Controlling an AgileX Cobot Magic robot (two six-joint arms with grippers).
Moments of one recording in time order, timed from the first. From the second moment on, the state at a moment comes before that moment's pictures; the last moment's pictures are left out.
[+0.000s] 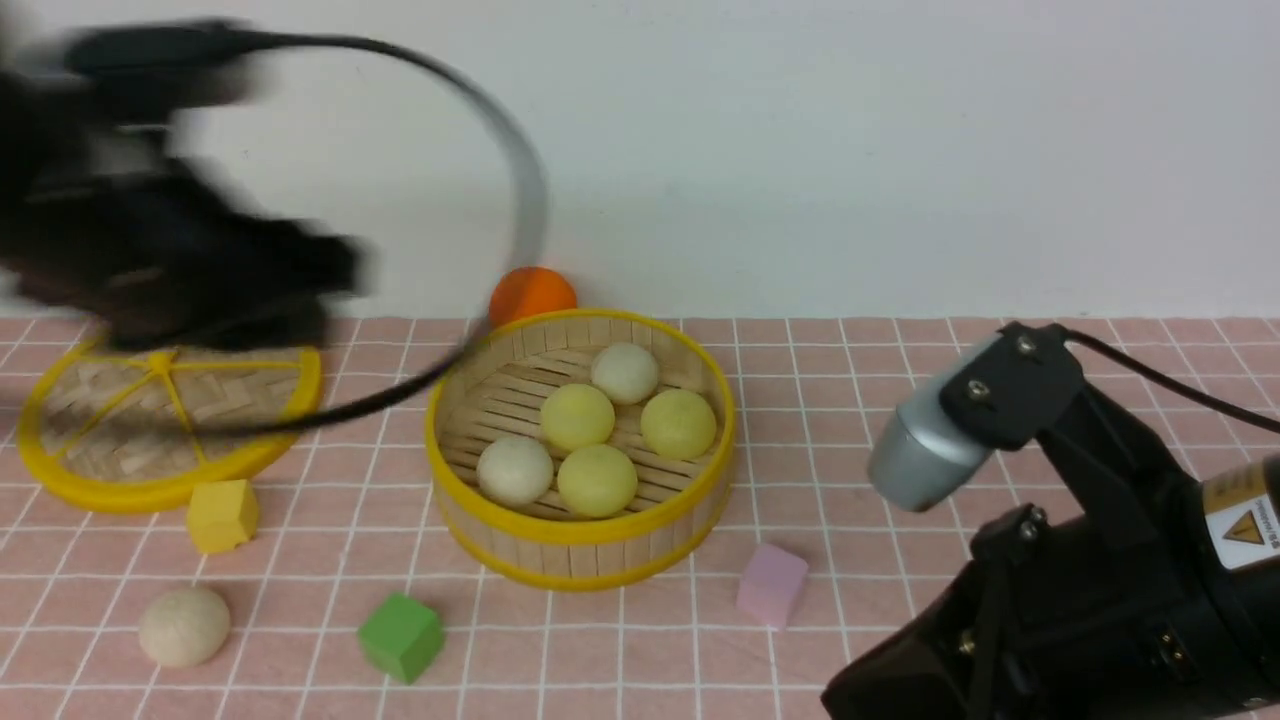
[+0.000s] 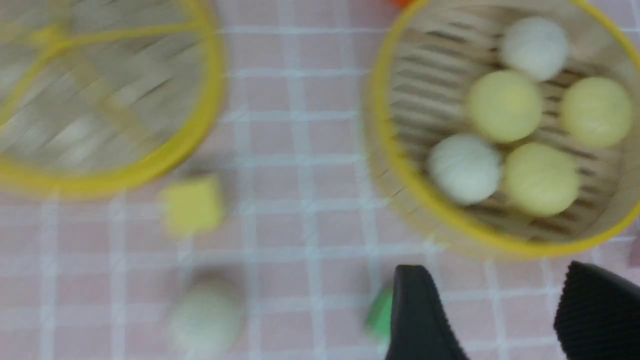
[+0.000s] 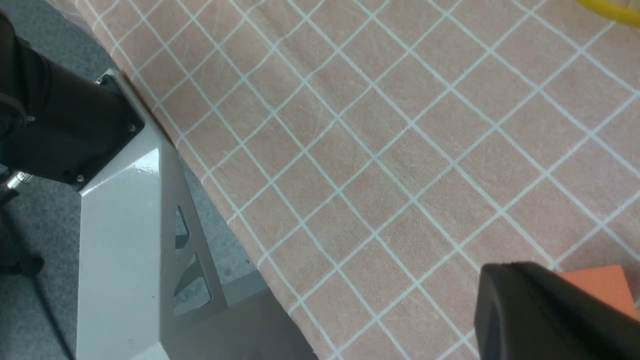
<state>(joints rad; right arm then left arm) 0.68 1.13 -0.92 0.54 0.83 -0.39 -0.27 1.23 -1.15 0.05 0.83 -0.38</state>
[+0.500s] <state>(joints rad) 0.68 1.13 -0.92 0.57 0.81 -0.39 0.05 1.29 -0.76 0.04 0.58 -0.52</state>
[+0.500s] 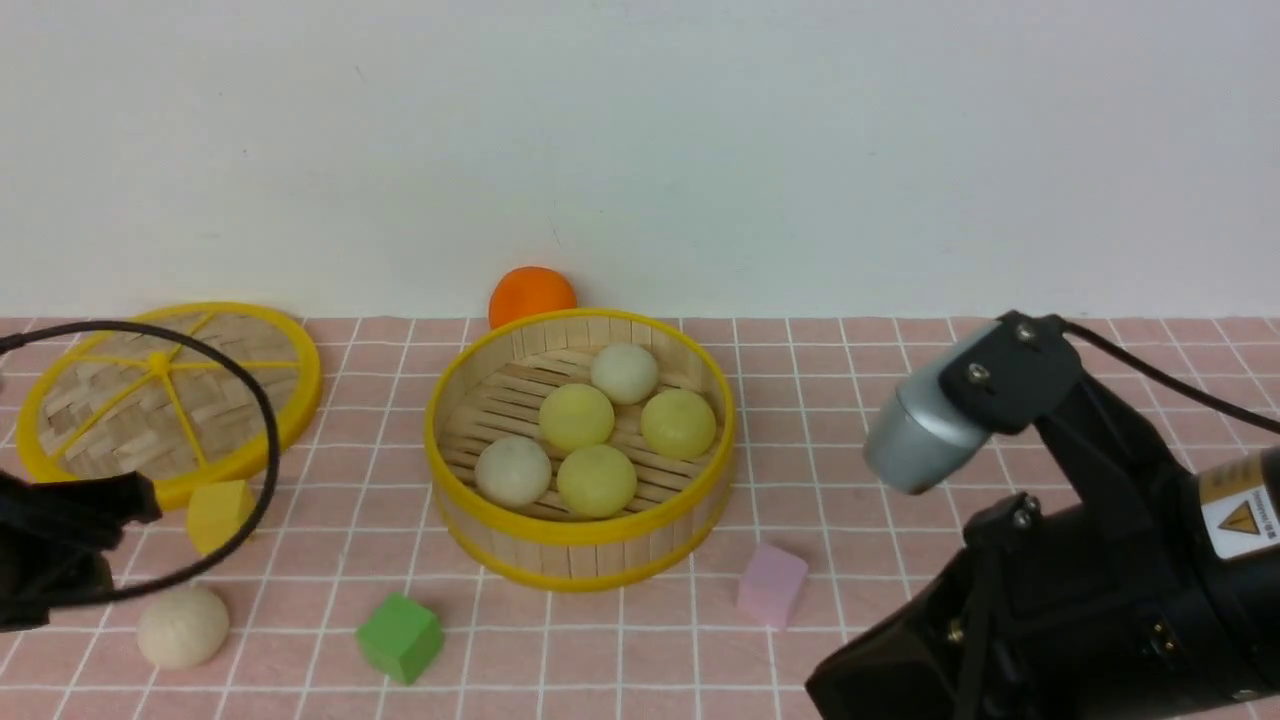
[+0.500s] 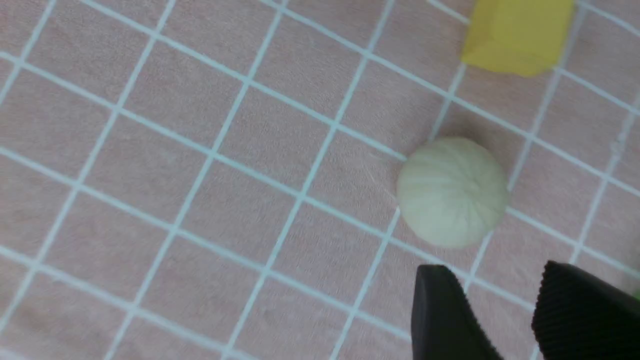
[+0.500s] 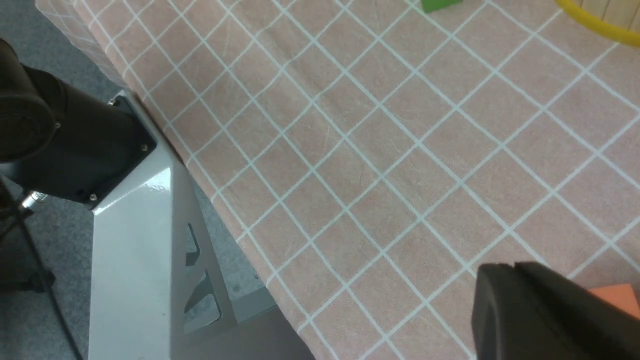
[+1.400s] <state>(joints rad) 0.68 1.13 -0.92 0.62 0.85 -0.41 0.05 1.64 -0.92 -0.06 0.53 -0.45</state>
